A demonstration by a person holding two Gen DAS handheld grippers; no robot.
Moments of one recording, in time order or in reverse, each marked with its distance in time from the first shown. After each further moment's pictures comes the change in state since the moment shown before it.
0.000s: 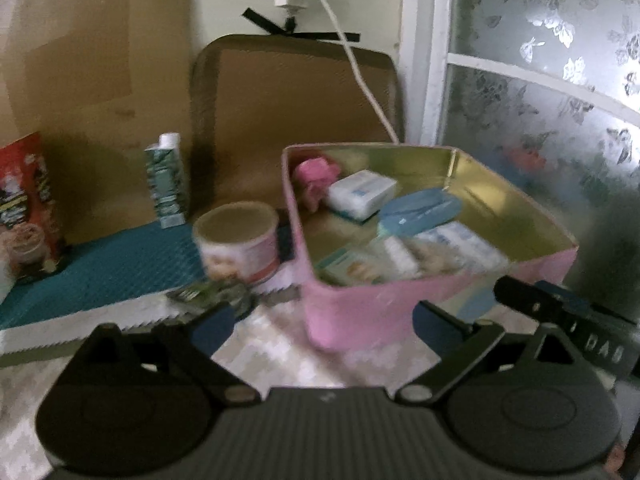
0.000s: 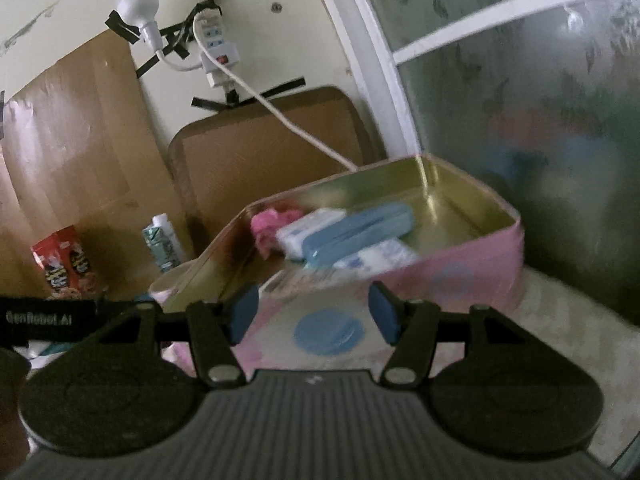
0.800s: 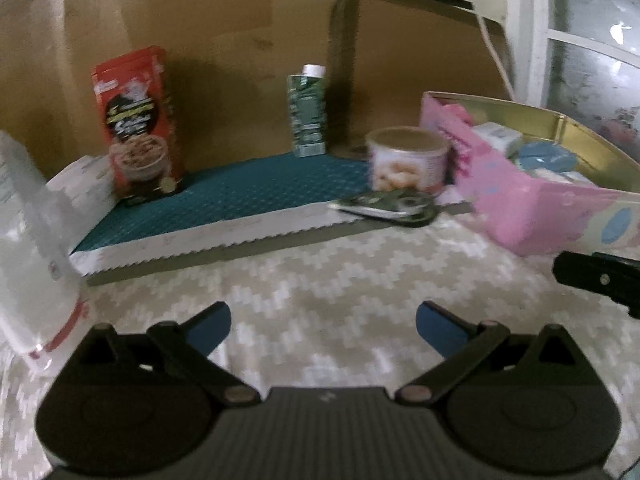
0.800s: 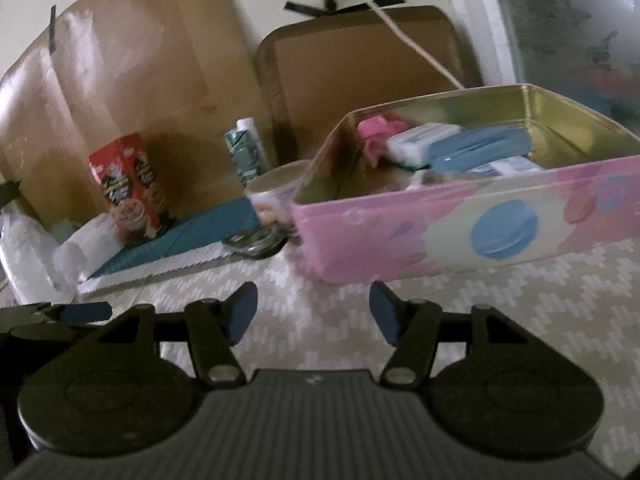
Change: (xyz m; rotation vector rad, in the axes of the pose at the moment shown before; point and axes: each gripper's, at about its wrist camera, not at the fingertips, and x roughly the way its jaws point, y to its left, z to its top) left arm -0.010 0.110 -0.071 -0.074 0.059 0.206; right arm 0.022 0.089 -0.047 -0.106 0.215 0.130
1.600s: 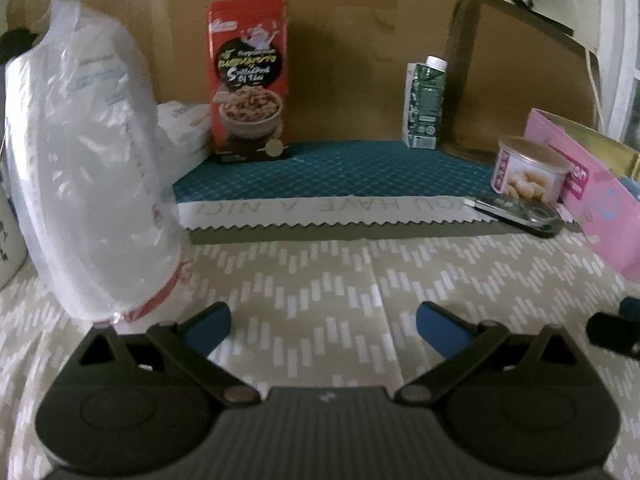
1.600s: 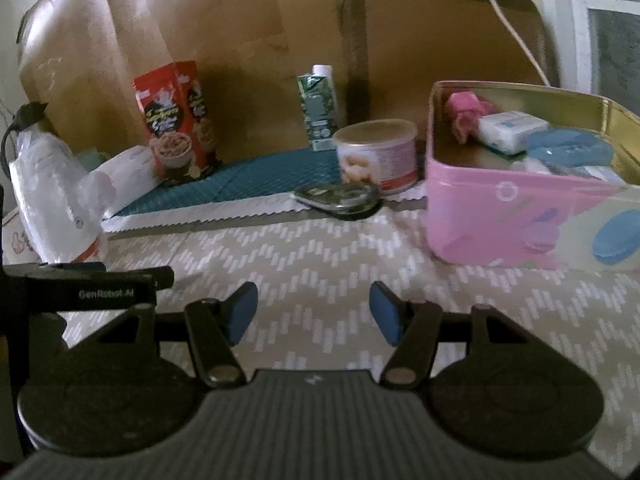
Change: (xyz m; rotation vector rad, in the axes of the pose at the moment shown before) left arm 0.016 0.083 -0.014 -0.173 0.021 0.109; right arm 0.036 0.072 -0.016 -0.163 0.112 0.042
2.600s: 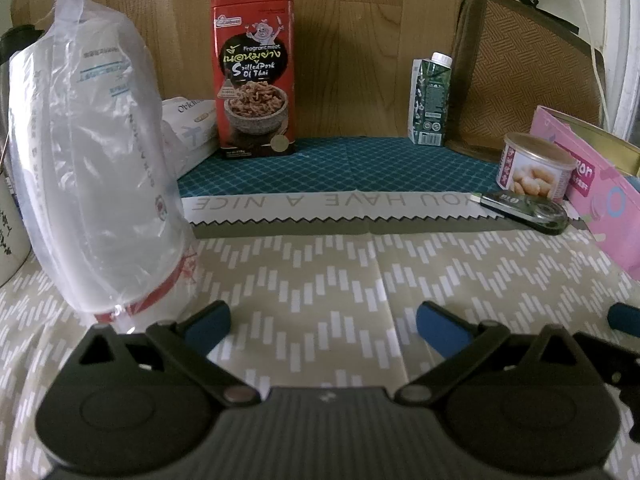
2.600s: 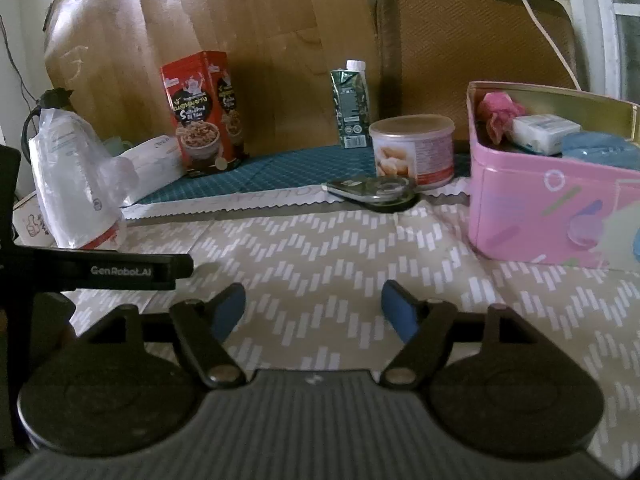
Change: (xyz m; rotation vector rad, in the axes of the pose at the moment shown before) left arm 0.001 -0.001 -0.002 0.003 0.002 0.018; right arm 0.012 0.011 -0.016 -0.029 -0.030 0.062
